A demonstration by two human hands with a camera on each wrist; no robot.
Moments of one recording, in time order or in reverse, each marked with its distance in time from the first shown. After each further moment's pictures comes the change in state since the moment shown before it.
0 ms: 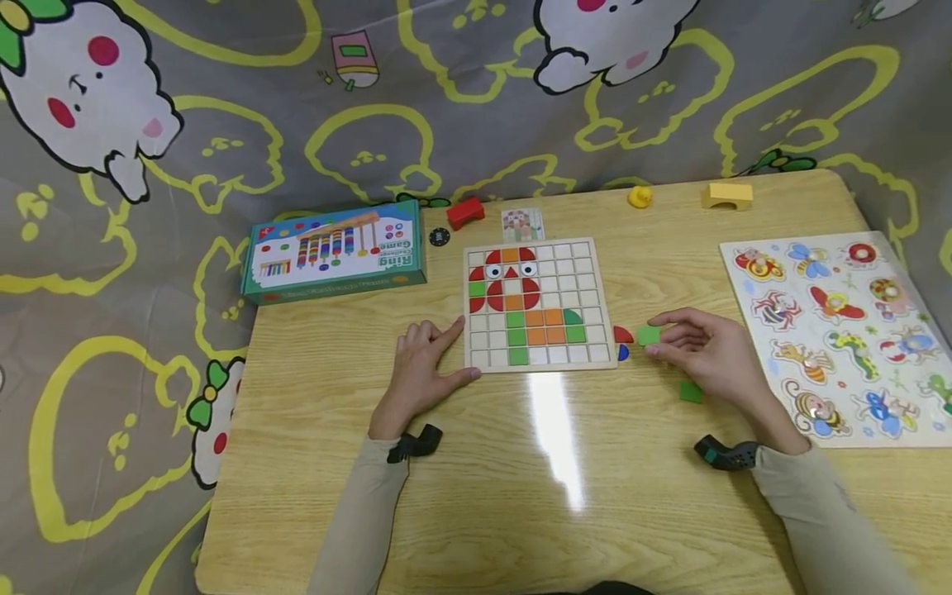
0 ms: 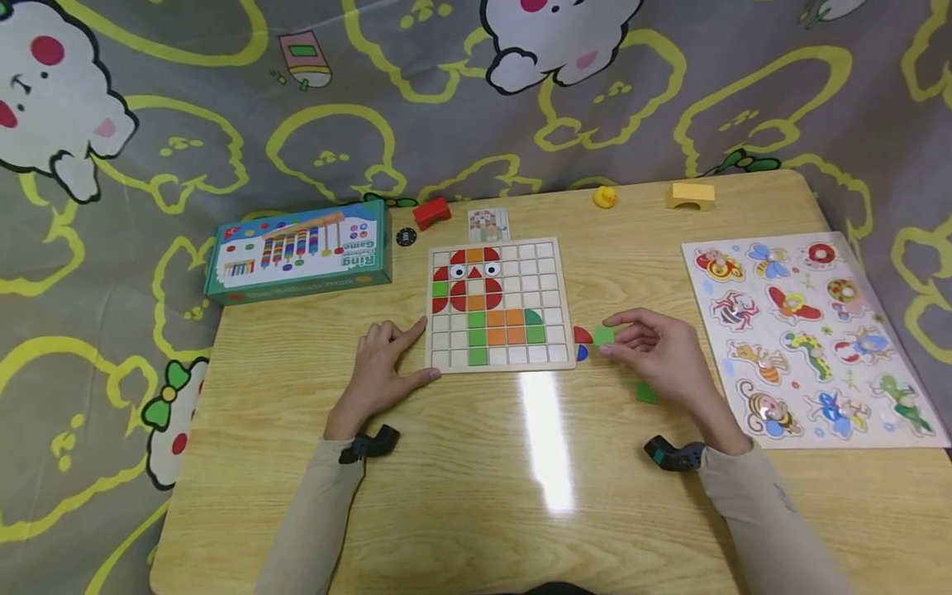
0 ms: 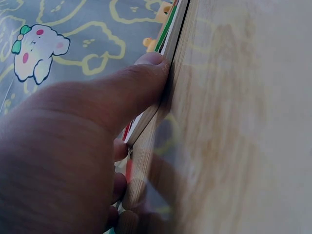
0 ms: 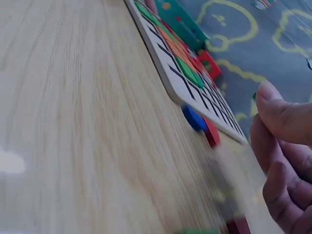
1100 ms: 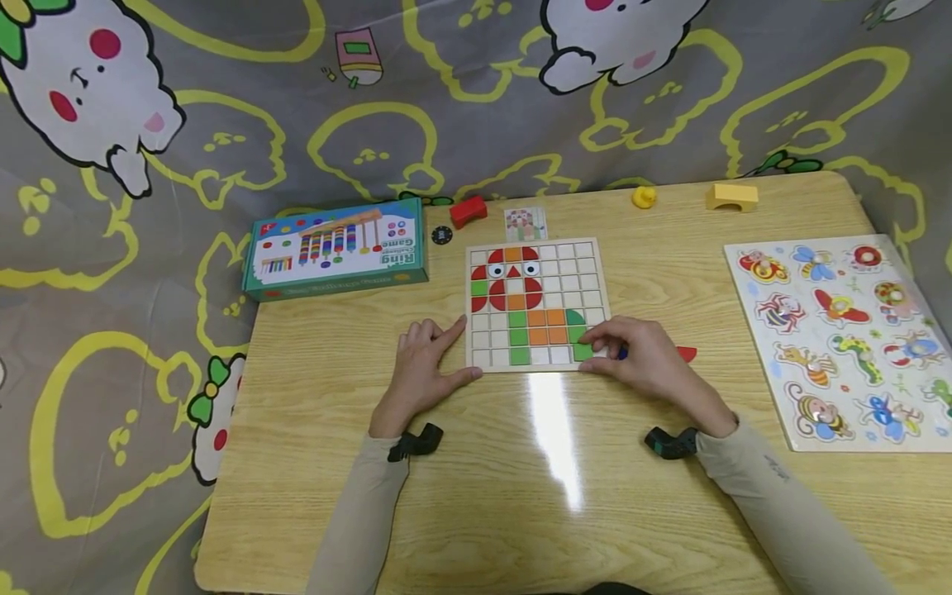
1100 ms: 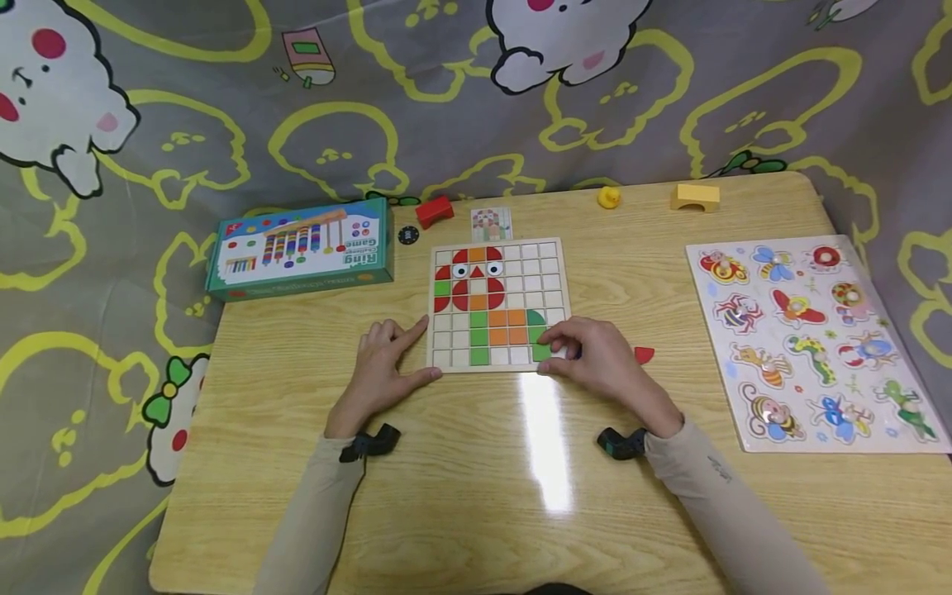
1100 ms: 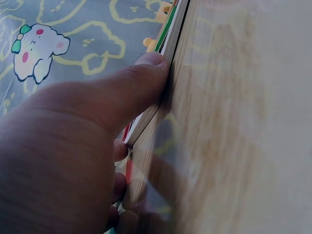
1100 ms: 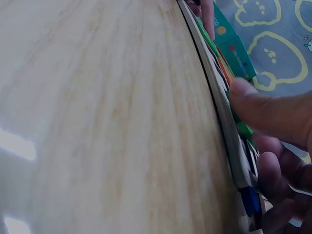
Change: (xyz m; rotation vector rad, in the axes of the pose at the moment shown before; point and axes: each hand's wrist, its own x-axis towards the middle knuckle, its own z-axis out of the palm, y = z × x) left_hand 0.001 0.000 -0.001 0.017 -0.026 -0.030; right_hand 0.028 -0.024 0.059 -0.173 -0.184 -0.301
